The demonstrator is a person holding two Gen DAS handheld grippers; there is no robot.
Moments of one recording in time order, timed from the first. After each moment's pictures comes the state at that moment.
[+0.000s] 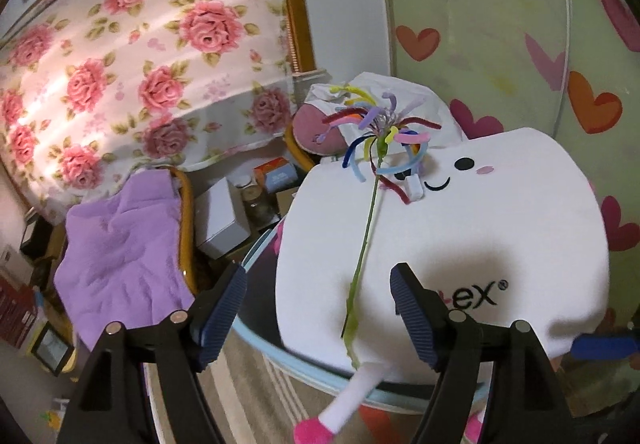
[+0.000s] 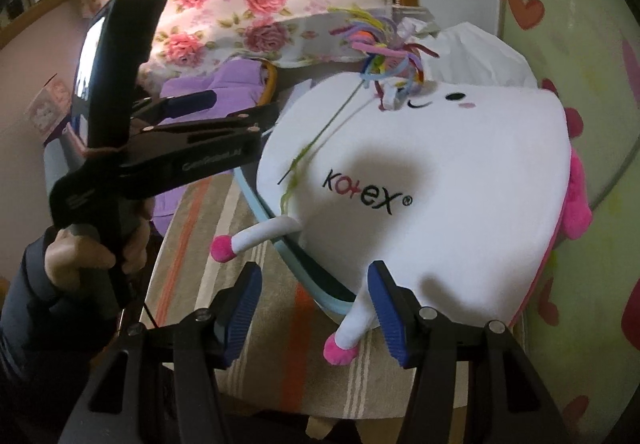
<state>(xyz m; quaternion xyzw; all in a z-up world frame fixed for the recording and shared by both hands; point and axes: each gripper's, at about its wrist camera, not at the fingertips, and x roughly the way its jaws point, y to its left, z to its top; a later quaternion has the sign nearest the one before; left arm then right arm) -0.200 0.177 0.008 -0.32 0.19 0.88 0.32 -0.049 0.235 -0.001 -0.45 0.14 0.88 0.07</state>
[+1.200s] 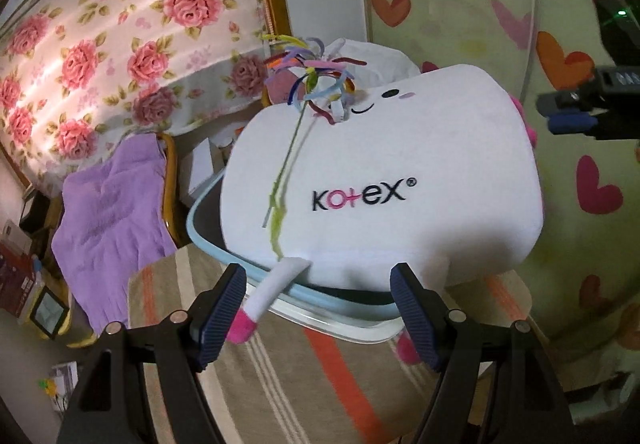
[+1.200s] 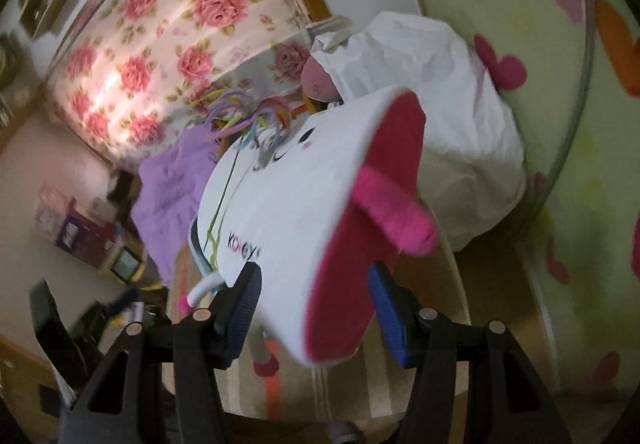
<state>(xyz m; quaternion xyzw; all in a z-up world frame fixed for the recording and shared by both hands) -0.095 0.185 -0.020 -0.37 0.21 0.85 0.32 0.010 0.427 0.013 -0.40 0.31 0.86 0.10</state>
